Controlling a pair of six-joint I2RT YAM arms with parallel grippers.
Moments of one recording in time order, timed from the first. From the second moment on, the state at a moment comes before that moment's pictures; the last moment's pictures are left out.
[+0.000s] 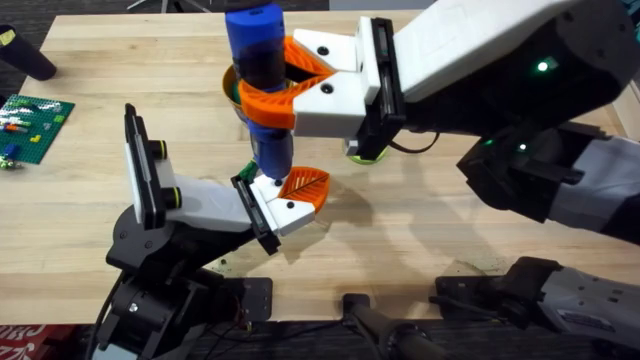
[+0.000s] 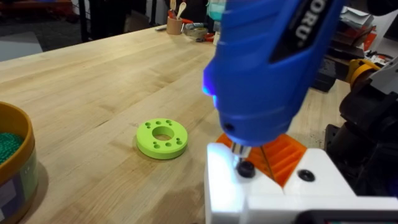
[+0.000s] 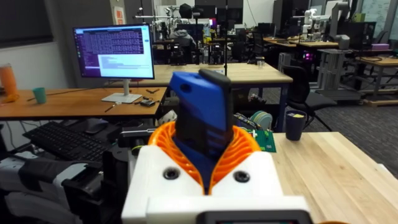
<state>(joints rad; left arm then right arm) -0.32 0.00 0.02 -0.08 0.74 -0.15 0.74 1.23 0.70 0.81 -0.77 0.21</state>
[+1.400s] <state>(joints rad) -0.32 0.00 0.02 -0.08 0.74 -0.16 0.74 1.24 0.69 0.93 -0.82 0.23</state>
